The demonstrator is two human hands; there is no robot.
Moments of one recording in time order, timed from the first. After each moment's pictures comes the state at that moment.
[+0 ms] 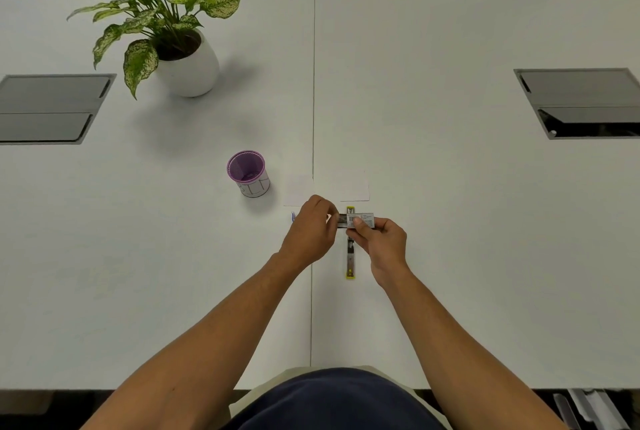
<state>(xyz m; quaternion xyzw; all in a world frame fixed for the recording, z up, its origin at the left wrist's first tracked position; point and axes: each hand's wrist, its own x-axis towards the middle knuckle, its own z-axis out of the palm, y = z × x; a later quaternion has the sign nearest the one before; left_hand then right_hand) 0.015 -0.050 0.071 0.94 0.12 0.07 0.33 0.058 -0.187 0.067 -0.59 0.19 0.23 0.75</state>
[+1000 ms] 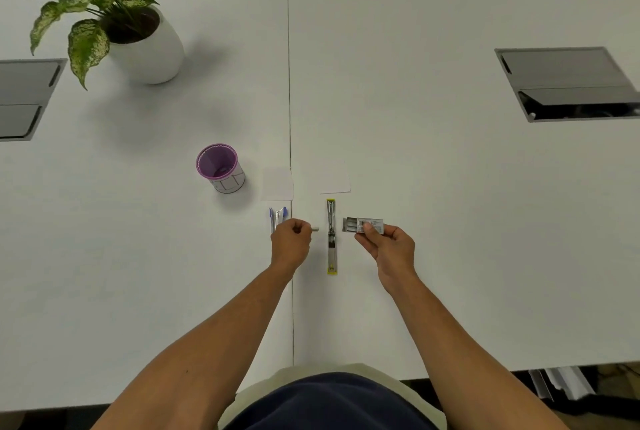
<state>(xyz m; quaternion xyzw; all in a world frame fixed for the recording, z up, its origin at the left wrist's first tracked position) 0.016 -0.063 0.007 0.72 0.41 0.01 0.56 0.068 -0.234 0.045 -0.54 0.25 0.21 0.77</state>
